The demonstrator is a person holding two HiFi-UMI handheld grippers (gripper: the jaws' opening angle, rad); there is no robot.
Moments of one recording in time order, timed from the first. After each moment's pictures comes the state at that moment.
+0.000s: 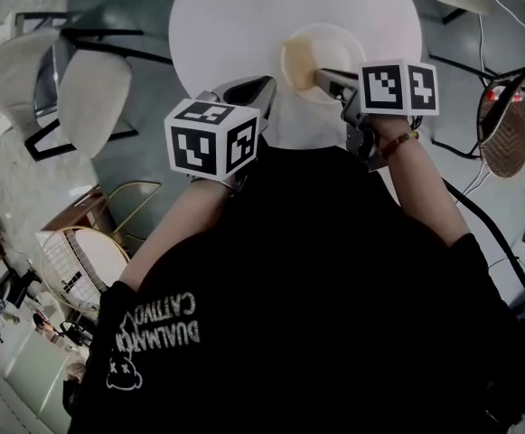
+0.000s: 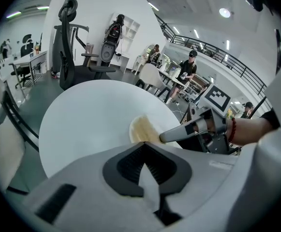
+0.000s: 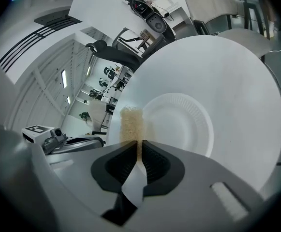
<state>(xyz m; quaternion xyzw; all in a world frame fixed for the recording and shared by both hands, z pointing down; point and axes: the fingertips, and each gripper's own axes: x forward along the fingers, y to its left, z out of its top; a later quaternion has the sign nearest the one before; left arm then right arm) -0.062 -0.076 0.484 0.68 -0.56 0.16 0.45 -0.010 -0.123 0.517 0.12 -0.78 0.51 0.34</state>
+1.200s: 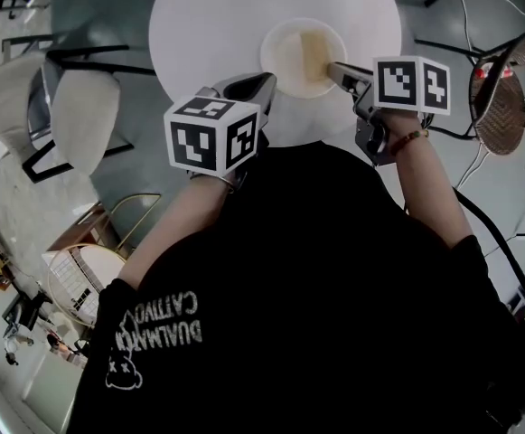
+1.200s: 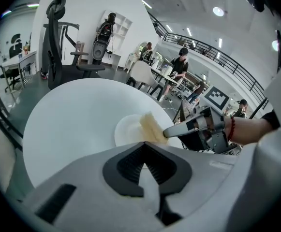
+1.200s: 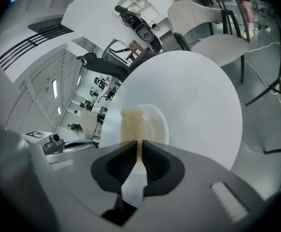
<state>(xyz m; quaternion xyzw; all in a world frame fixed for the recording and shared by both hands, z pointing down) -0.041 -0.089 0.485 0.71 -0.52 0.16 0.45 0.035 -0.147 0.516 0.20 -0.77 0.53 0.31</state>
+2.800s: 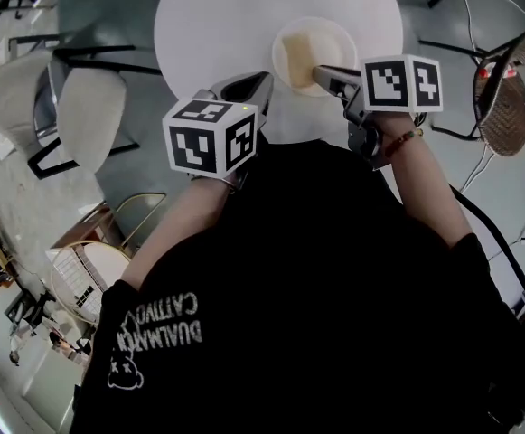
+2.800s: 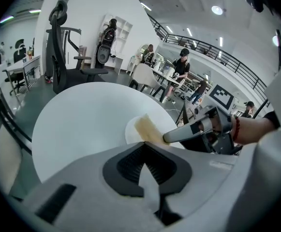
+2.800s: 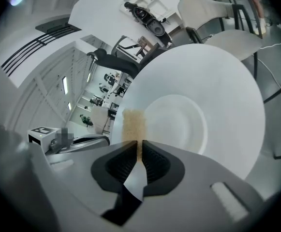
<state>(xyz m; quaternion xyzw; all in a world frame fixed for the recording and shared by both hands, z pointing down) -0.039 -0.085 0.476 0.70 -0.54 0.17 0.43 0.020 -0.125 0.498 0.14 -0.78 0.53 0.30</state>
